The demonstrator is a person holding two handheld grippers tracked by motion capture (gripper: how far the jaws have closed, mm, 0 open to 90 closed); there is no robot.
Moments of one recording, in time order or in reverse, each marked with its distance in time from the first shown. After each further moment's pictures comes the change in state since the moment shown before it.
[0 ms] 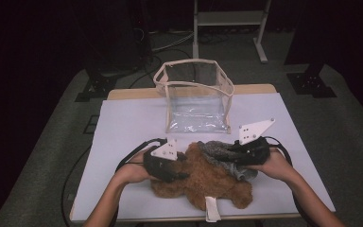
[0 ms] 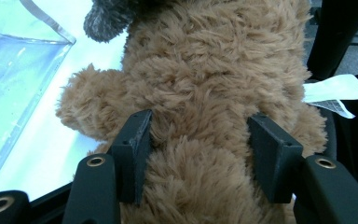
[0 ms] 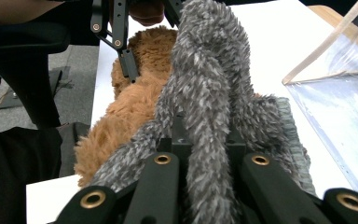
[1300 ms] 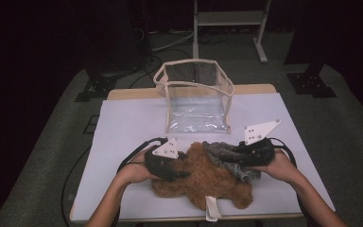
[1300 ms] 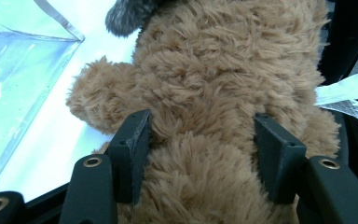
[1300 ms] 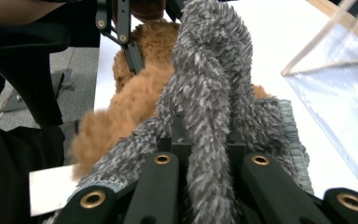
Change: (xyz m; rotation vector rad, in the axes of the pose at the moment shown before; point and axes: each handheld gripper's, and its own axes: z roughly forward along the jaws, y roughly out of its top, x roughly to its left) left arm 0.003 0.003 0.004 0.001 0.021 -0.018; right arm -0.001 -0.012 -0.010 -0.002 -0.008 0.039
